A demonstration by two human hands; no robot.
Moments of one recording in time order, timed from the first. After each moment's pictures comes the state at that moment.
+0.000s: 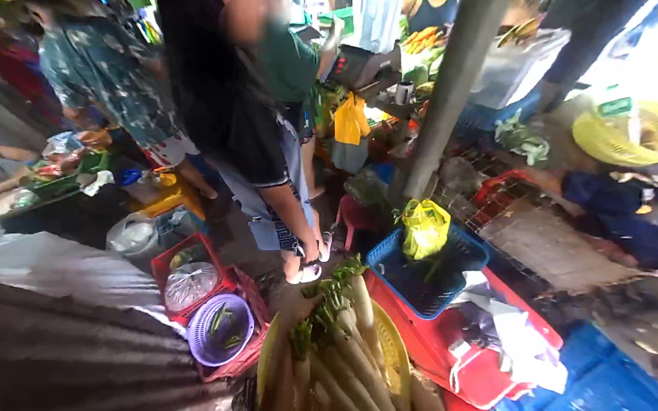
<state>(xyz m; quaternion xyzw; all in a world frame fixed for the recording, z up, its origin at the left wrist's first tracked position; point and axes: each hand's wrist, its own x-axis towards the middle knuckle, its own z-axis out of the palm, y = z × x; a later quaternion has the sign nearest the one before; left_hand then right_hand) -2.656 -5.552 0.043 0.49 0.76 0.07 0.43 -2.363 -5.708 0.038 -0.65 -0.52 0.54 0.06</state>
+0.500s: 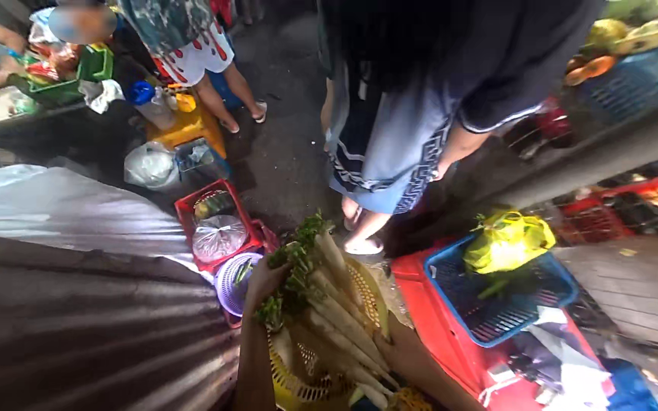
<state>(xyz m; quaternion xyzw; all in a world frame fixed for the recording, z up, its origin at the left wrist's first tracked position) -2.906 -5.492 0.053 0.35 0.79 0.20 0.46 -2.568 -5.511 0.074 -0.56 -0.62 0.54 -0.09</state>
